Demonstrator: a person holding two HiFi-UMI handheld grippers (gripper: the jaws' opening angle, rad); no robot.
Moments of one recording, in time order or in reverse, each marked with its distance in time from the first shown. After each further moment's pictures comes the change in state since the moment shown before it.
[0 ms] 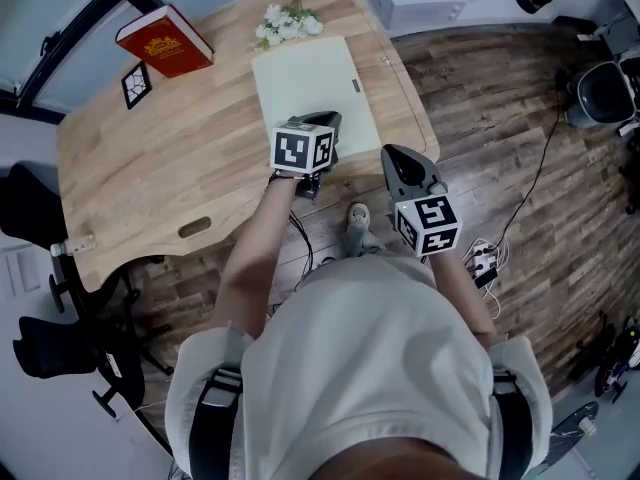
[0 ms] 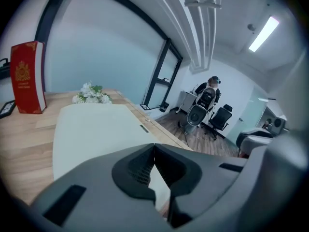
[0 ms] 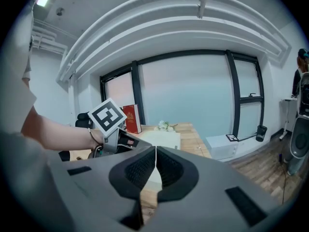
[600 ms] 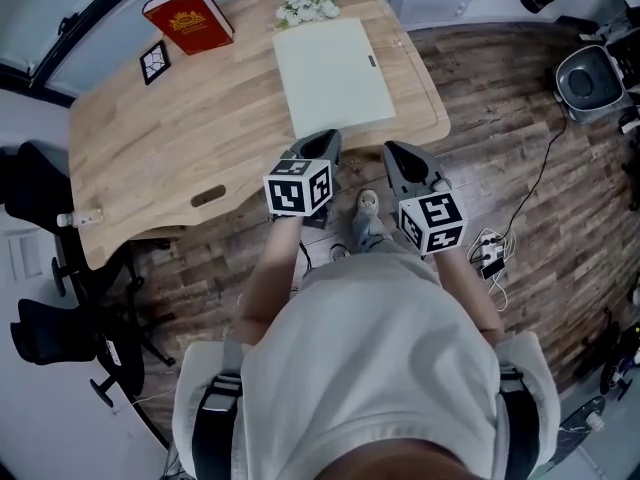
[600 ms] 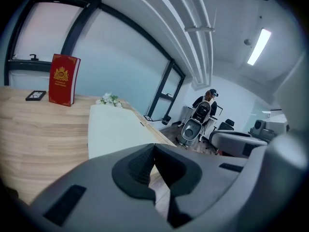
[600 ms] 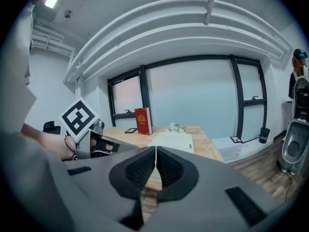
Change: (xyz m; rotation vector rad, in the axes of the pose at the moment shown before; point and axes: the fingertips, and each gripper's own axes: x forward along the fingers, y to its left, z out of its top) left arm -0.123 -0.042 -0.059 -0.088 -0.197 0.043; right arm -0.048 0.074 -0.006 -0.020 -0.035 0.038
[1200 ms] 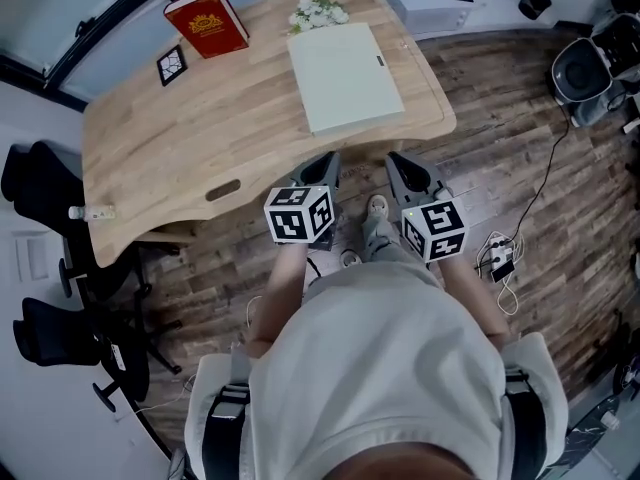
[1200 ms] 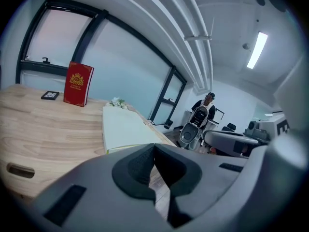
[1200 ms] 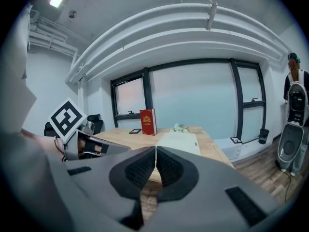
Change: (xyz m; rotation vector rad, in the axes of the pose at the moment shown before) left arm -0.075 -0.010 -0.031 -0.033 -0.066 0.036; right arm -0.033 0.046 -0.008 -0.009 -0.018 -0.001
